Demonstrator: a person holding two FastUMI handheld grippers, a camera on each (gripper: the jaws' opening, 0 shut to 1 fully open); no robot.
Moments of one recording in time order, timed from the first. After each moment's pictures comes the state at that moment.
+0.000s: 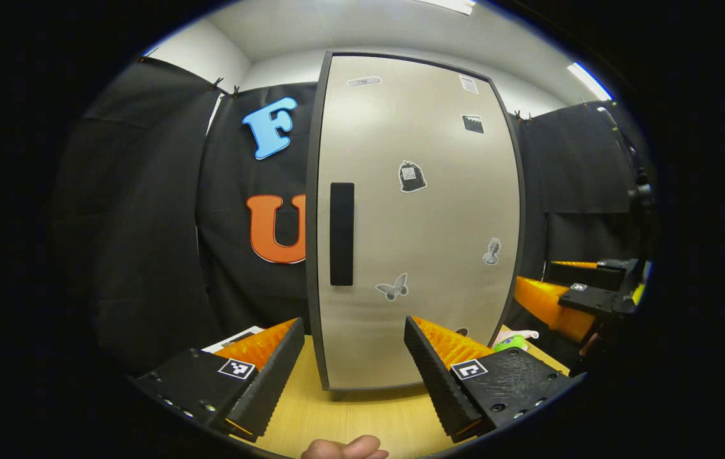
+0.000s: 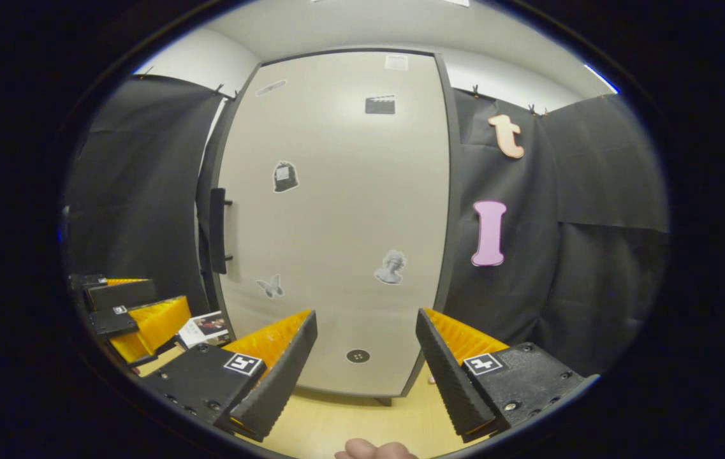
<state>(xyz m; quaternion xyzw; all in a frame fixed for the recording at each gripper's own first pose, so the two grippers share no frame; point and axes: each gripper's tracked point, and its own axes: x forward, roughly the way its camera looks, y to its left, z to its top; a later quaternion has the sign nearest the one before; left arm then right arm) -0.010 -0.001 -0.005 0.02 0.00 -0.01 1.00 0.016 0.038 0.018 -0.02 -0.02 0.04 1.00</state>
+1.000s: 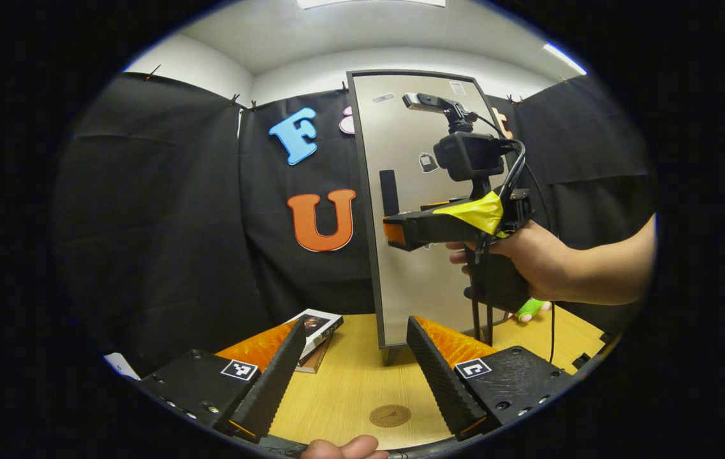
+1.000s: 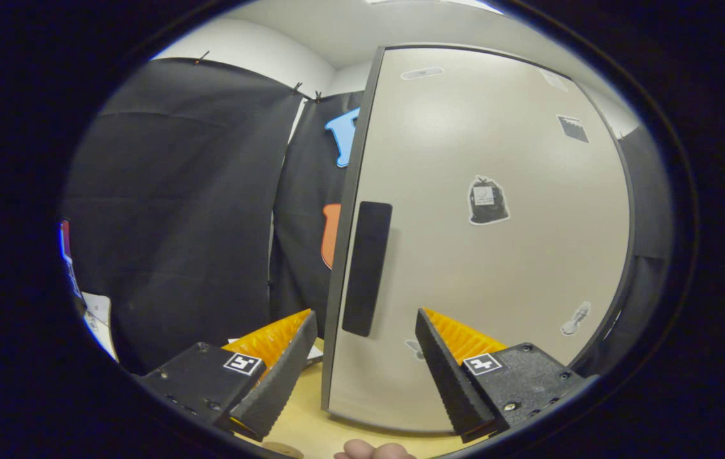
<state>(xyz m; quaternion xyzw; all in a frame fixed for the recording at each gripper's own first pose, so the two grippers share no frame) -0.140 0.070 -0.053 0.06 0.01 0.04 1.00 0.078 0.247 0.043 -0.07 -0.06 0.19 0.98</state>
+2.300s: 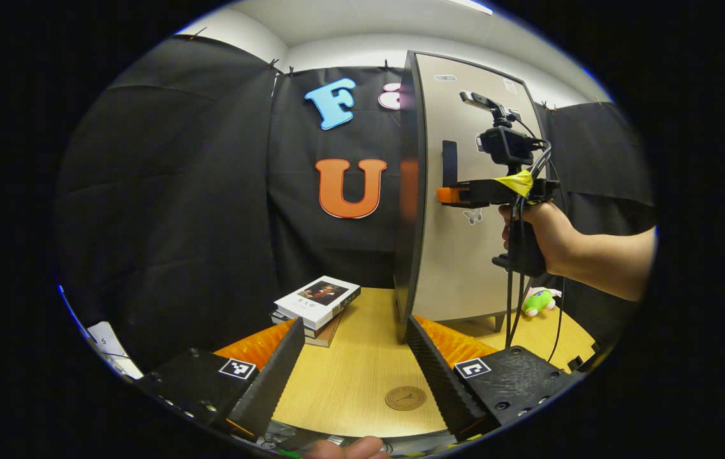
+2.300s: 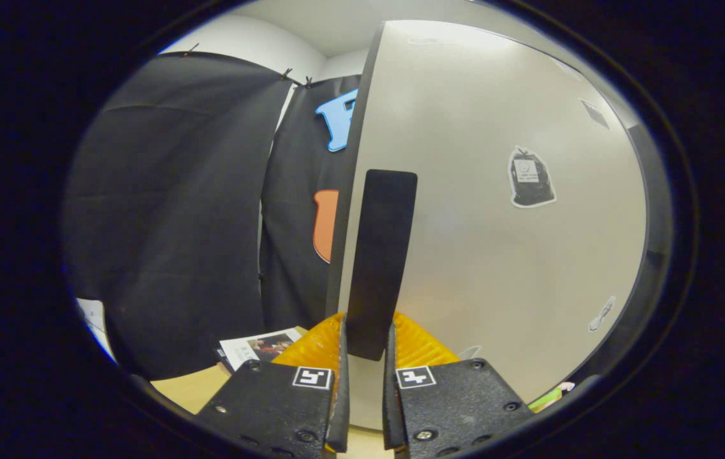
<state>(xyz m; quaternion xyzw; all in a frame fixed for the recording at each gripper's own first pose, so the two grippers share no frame) -0.149 0.144 -0.097 -0.01 0.07 0.05 1.00 0.118 0.261 0.034 -0.07 -0.02 0.16 0.98</state>
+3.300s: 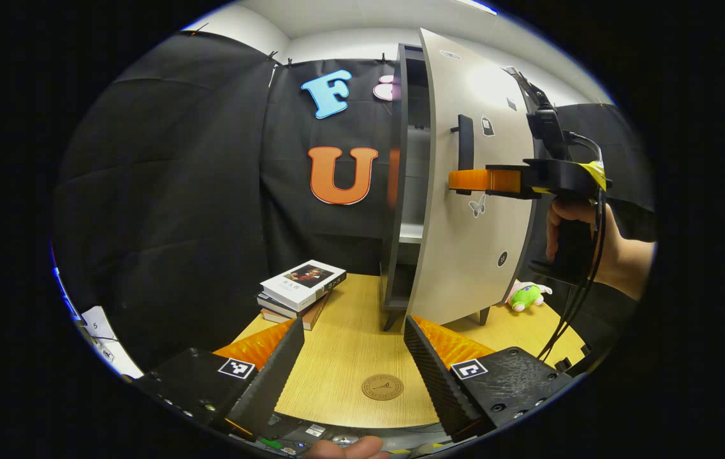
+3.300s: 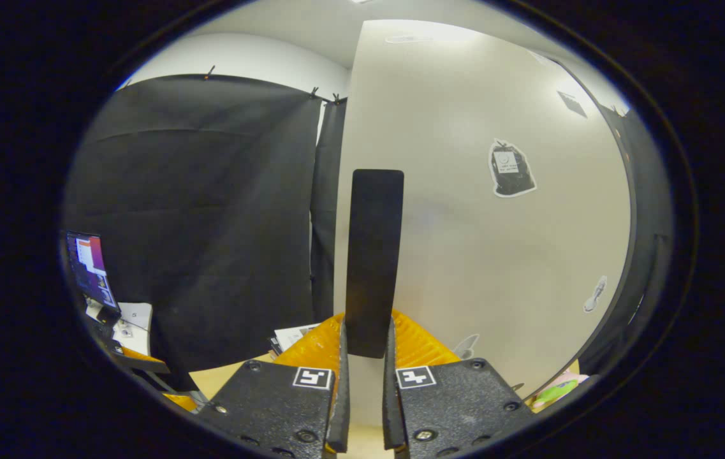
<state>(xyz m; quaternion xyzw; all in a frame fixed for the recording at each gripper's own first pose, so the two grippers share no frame) -0.162 0.099 -0.119 -0.02 0.09 0.04 1.00 0.040 0.249 0.031 -0.05 -0.02 0.28 0.96</state>
